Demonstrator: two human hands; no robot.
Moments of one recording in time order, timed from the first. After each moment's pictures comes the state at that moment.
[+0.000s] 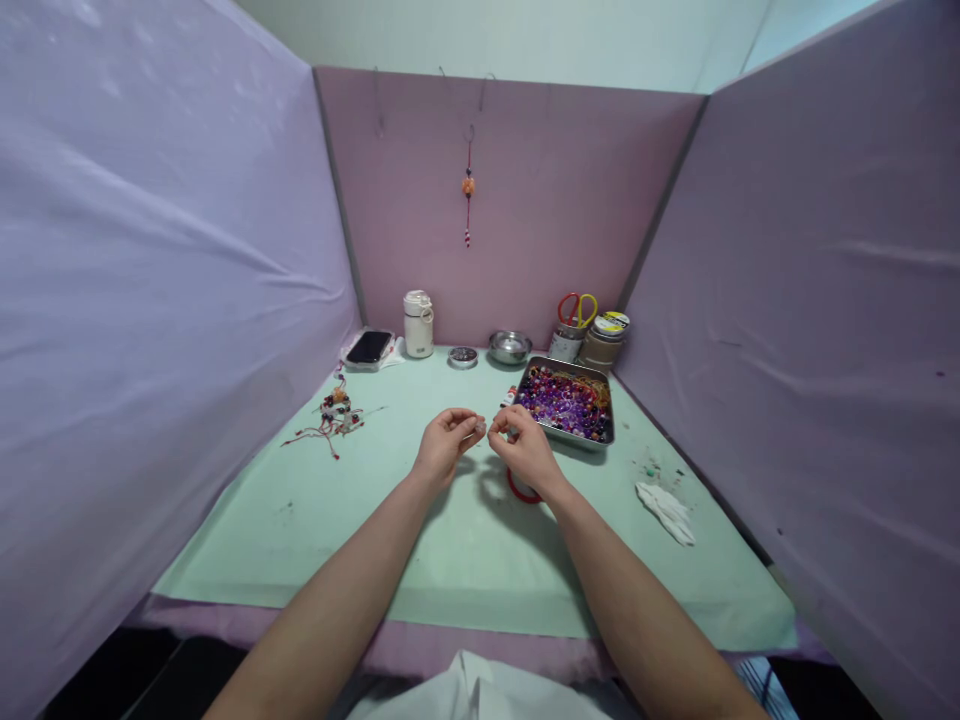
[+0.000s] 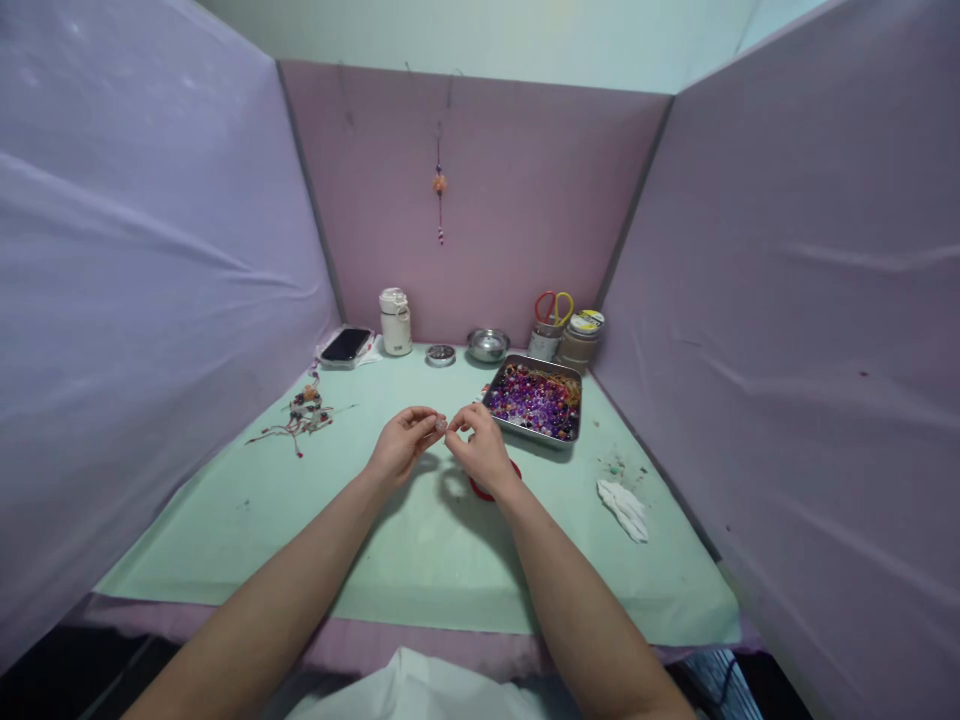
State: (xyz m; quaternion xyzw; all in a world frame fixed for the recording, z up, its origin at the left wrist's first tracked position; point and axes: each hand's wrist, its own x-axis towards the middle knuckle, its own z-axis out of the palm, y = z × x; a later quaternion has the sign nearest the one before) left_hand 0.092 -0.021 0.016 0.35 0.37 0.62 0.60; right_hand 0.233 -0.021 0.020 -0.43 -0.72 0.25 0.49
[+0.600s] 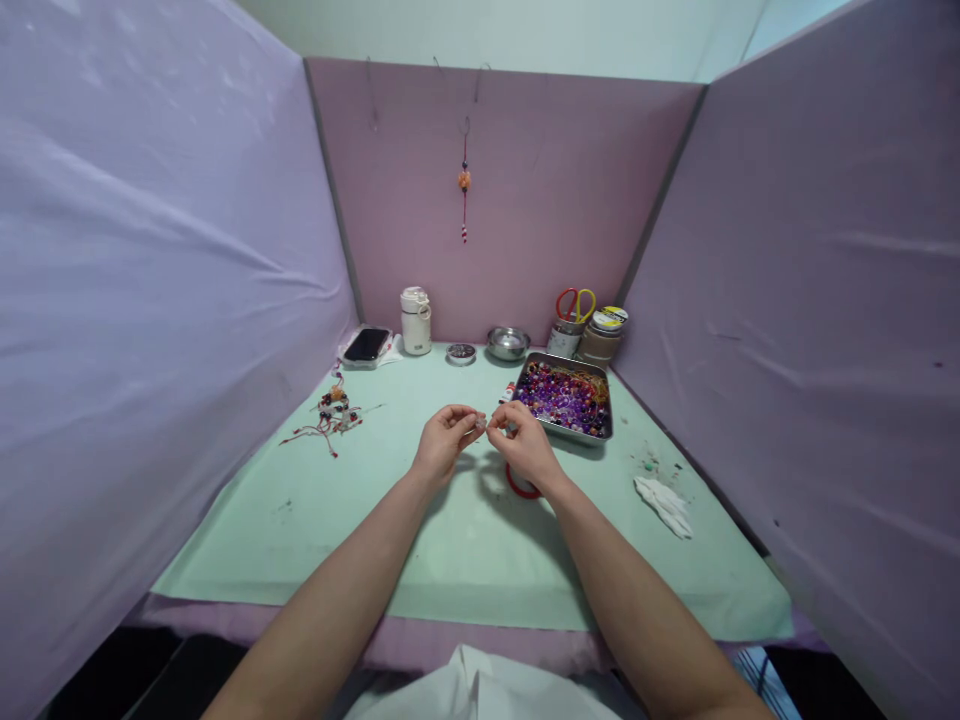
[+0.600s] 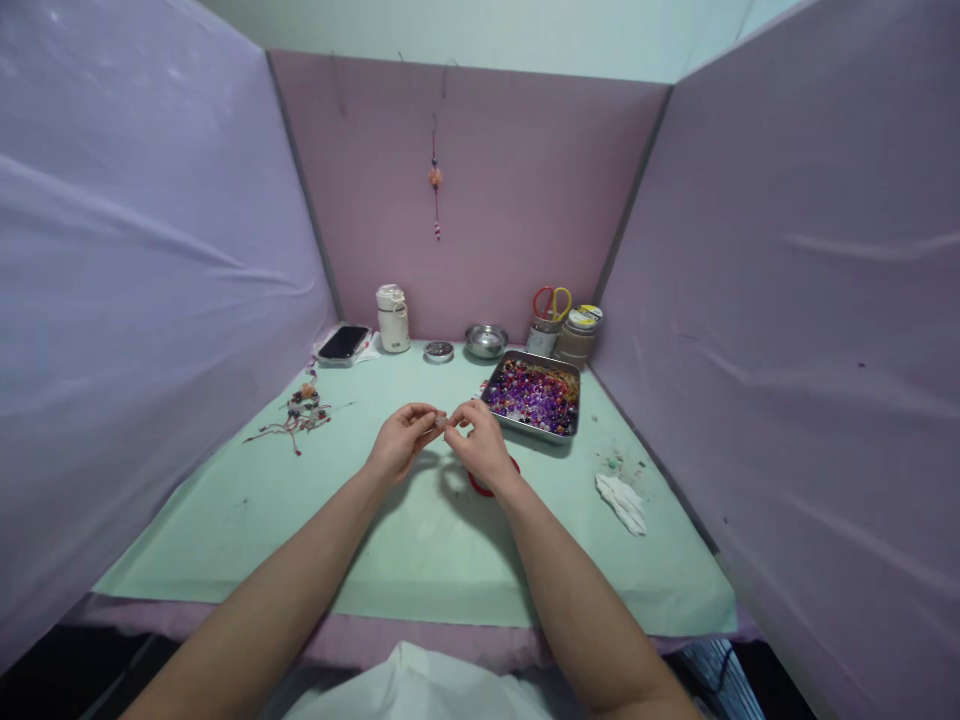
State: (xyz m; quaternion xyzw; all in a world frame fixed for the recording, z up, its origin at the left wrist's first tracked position) left_hand 0.093 -0.022 0.015 0.37 0.36 0.61 0.60; right_hand 0.234 -0.020 0.020 -0.43 -0.72 0.25 0.49
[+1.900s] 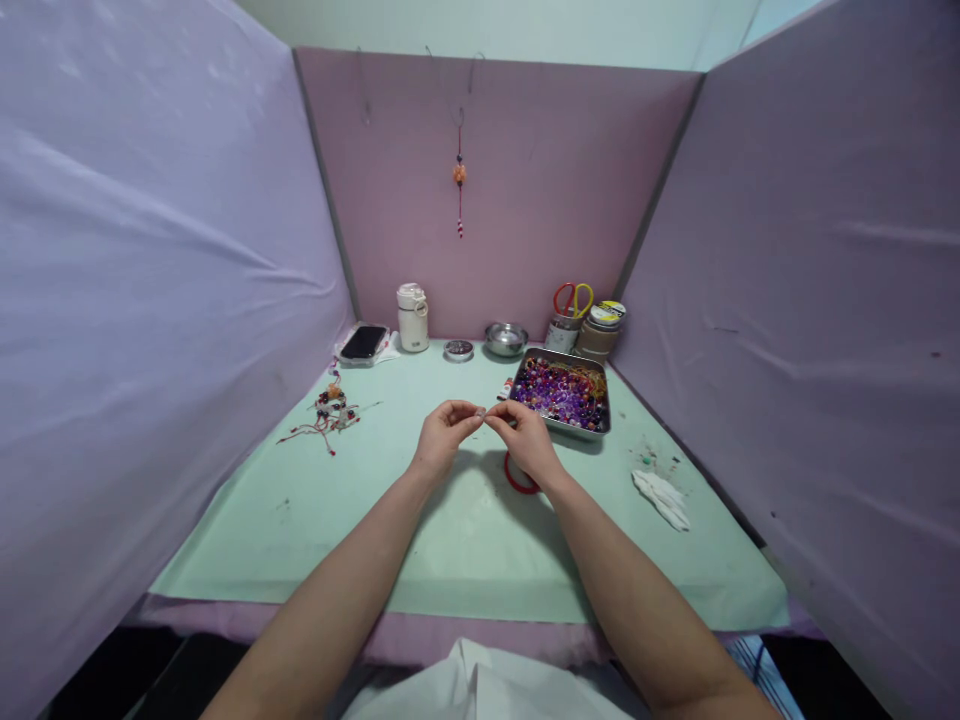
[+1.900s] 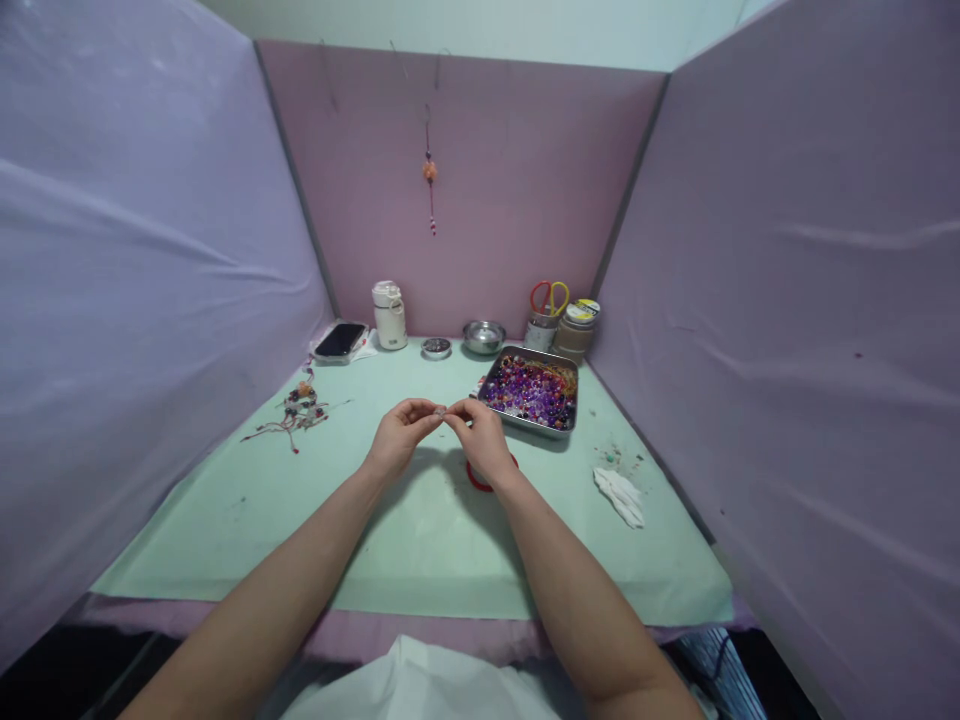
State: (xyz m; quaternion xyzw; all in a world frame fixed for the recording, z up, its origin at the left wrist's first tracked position) left_hand 0.092 -0.019 0.011 0.46 0.40 0.60 0.52; right_hand 0.236 -0.016 0.019 -0.43 -0.68 0.29 0.51
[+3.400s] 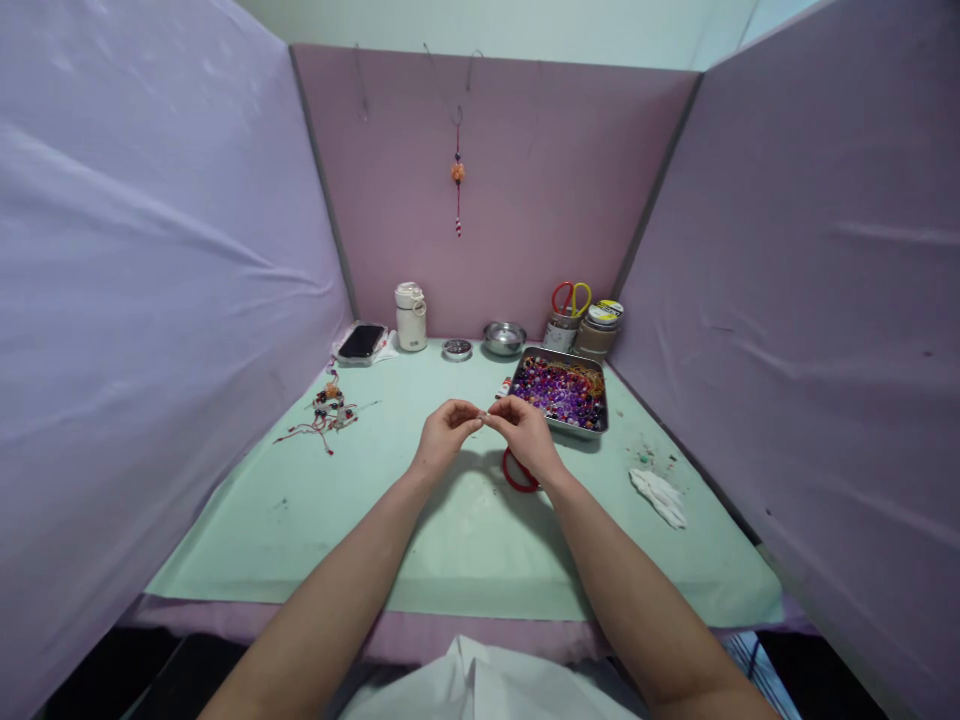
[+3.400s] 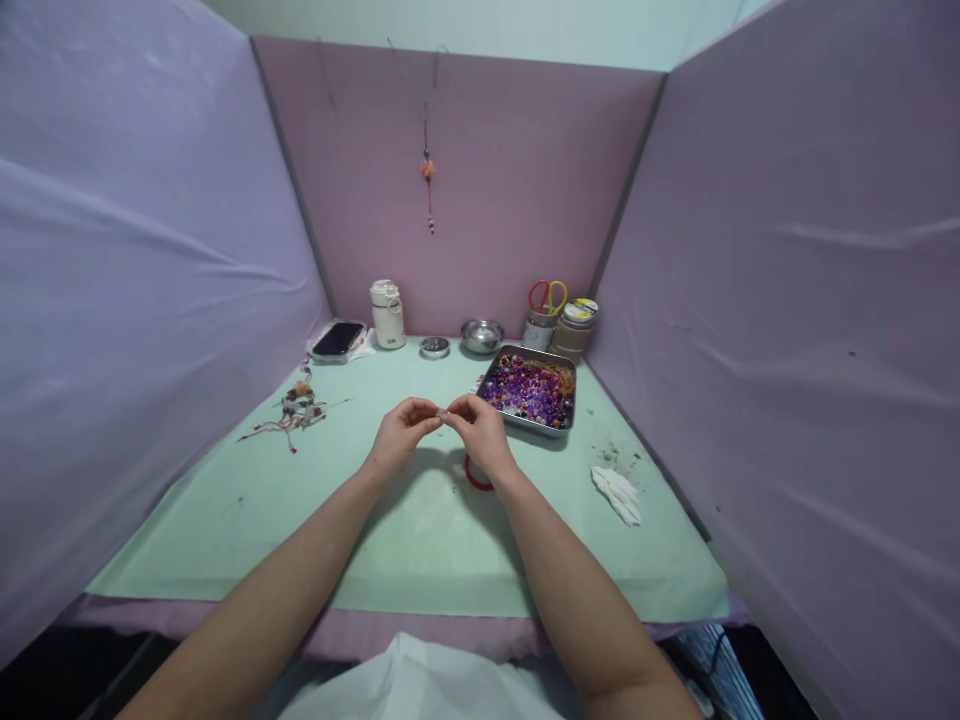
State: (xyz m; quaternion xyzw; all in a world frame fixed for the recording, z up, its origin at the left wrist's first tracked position) left_hand 0.091 -0.019 0.012 0.54 0.42 0.56 0.47; right_hand 0.237 -0.011 0.016 -0.41 -0.63 0.38 0.53
